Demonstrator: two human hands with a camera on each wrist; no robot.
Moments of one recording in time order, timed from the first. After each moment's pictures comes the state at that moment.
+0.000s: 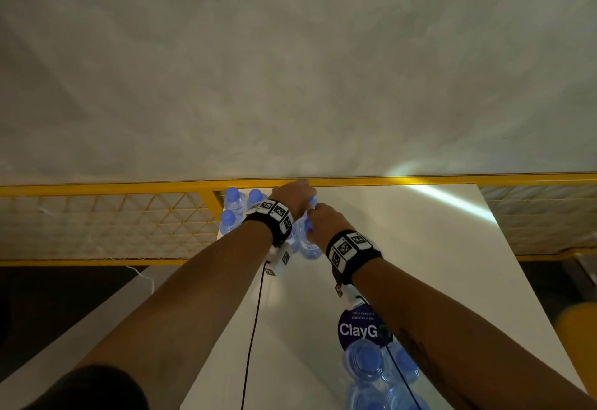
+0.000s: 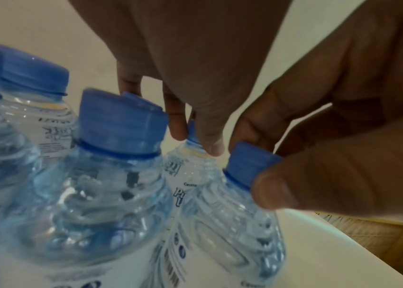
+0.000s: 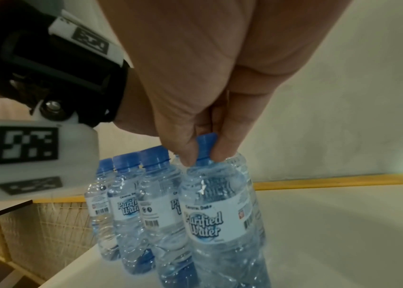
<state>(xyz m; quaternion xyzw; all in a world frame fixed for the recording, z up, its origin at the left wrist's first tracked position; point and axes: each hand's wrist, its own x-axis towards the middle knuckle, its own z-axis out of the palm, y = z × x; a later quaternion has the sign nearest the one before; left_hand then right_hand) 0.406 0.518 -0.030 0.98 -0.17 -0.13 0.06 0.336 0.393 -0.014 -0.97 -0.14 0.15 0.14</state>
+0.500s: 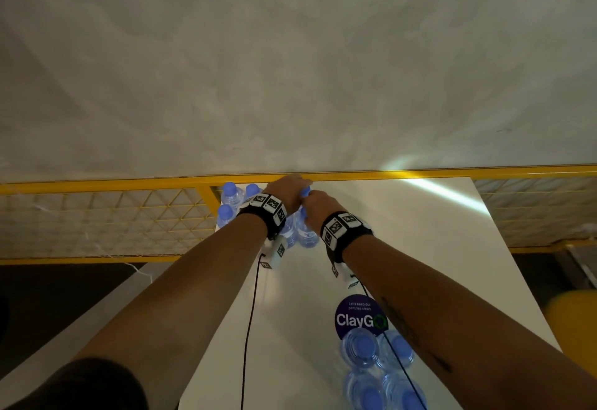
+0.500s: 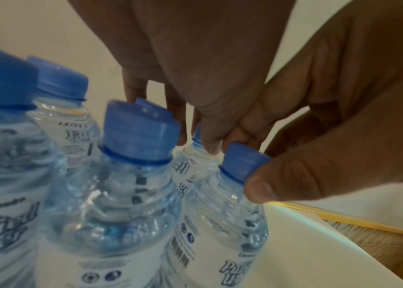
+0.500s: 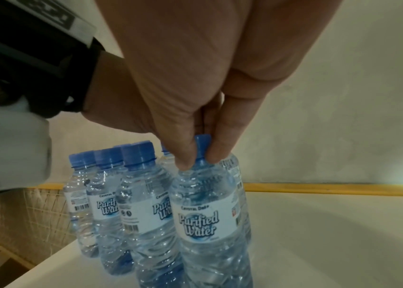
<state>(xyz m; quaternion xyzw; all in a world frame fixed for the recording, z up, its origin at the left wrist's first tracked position) 0.400 0.525 -0.022 0.97 -0.16 -0.13 0.11 0.353 0.398 -0.009 -0.97 -0.14 0.16 0.14</state>
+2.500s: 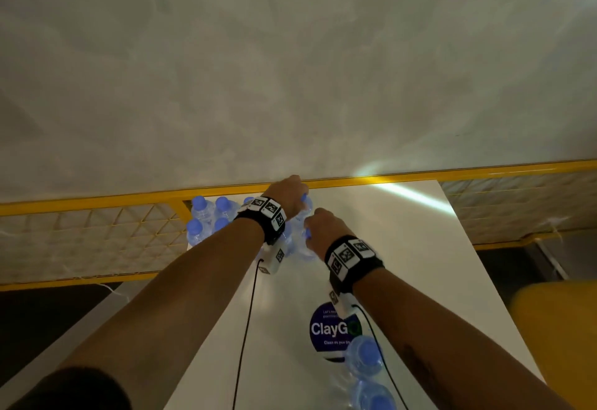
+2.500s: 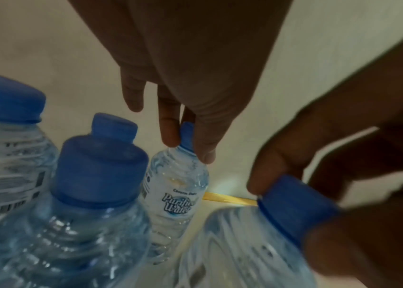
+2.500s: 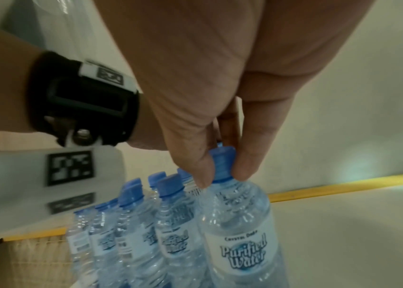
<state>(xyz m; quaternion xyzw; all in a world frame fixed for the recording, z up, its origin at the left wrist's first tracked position) 0.410 0.453 0.001 0.97 -0.20 -0.14 0.07 0.310 0.324 0.017 -0.98 -0.10 0.15 0.13</state>
